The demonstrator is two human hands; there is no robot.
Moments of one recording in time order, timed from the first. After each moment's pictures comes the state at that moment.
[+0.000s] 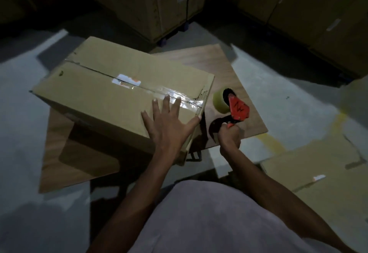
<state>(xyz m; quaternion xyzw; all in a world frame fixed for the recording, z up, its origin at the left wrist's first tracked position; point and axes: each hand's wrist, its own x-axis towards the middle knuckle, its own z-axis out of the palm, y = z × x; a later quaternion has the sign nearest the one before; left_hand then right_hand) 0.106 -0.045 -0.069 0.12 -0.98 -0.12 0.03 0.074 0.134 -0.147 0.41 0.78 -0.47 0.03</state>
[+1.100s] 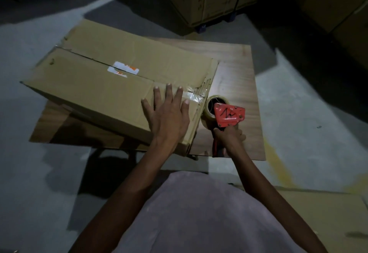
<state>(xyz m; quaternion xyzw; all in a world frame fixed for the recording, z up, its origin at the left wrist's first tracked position) 0.057 0.031 -0.063 0.25 -0.96 -0.11 0.03 -0.008 0.205 -0.129 0.10 0.93 -0.23 0.29</state>
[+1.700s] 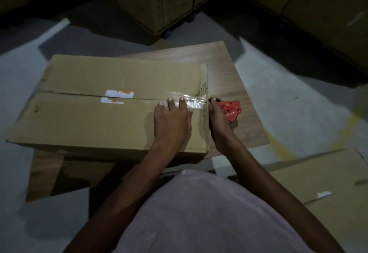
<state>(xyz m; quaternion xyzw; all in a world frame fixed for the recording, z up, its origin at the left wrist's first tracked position) 0.046 -0.012 -0.044 0.05 -1.00 0.06 -0.04 0.016 0.118 -0.071 0.20 0.65 -0.71 0.19</state>
